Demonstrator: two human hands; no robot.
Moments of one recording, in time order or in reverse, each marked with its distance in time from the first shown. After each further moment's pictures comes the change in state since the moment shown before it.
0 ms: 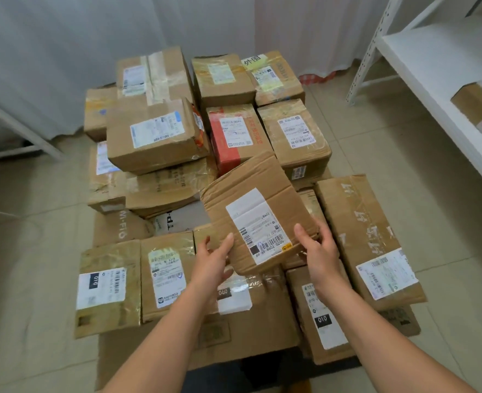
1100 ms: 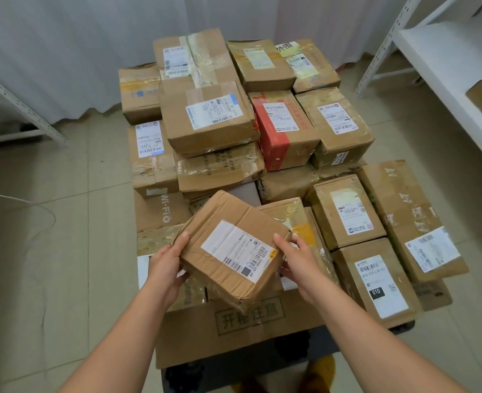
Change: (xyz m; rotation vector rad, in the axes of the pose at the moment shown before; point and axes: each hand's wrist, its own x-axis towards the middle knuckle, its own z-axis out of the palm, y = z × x) left_hand 0.019 0.018 -0.221 -0.148 0.158 -0.092; right_hand -0.072 0.053 0.158 -0.072 -0.092 0.326
